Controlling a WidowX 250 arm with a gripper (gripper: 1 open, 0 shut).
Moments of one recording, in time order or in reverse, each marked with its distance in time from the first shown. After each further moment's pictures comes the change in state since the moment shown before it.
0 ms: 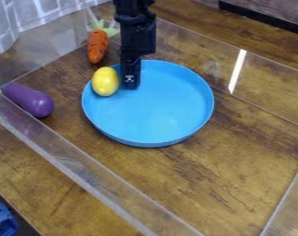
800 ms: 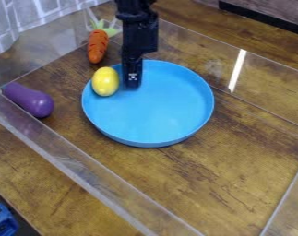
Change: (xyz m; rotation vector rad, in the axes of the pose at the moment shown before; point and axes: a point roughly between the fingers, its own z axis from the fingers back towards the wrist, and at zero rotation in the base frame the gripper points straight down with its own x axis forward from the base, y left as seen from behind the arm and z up) arm 0.008 -0.008 0.003 -0.036 0.003 0.038
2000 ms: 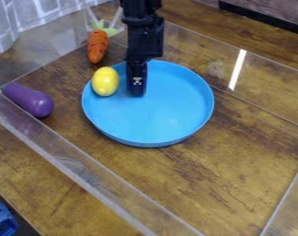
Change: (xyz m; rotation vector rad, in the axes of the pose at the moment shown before) arm 0.000 -0.010 -0.003 -0.074 0.011 0.005
